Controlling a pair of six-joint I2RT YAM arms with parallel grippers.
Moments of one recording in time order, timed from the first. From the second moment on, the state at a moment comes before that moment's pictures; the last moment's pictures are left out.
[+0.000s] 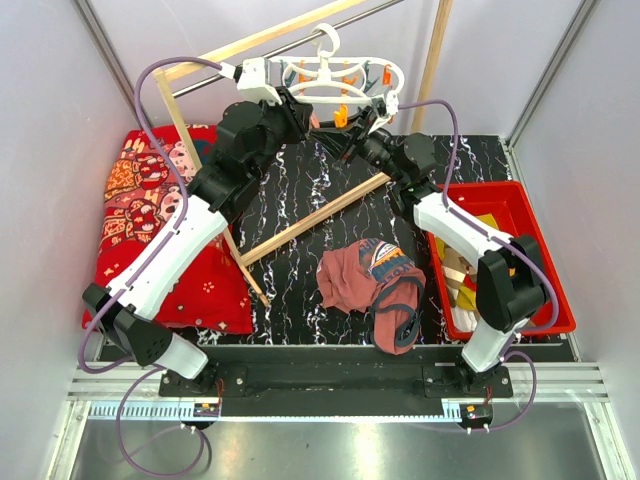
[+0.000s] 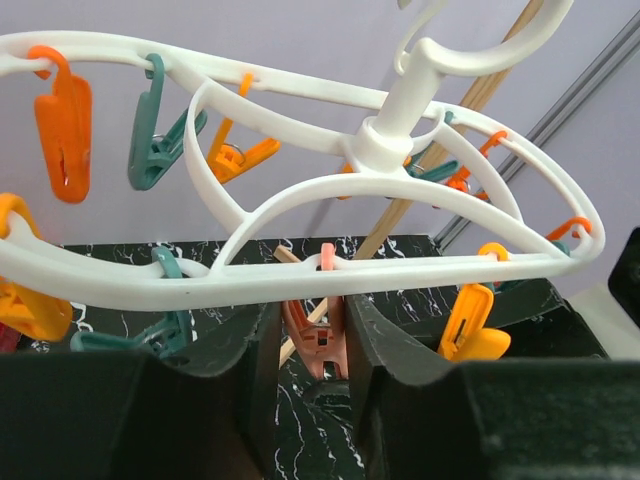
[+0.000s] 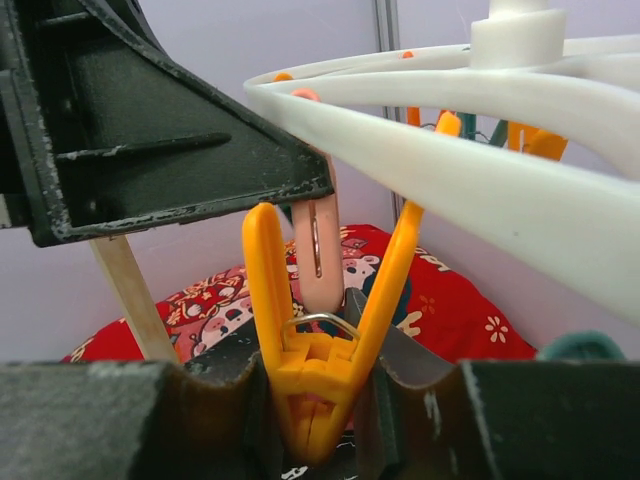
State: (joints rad) left arm -0.60 1.49 1.68 -0.15 -0.25 -0.38; right arm 0.50 1.73 1.37 0.86 -0.56 0.42
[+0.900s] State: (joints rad) left arm -0.60 1.46 1.62 -0.12 -0.34 -0.24; right arm 0.50 1.07 1.13 -0.21 -0.15 0.32
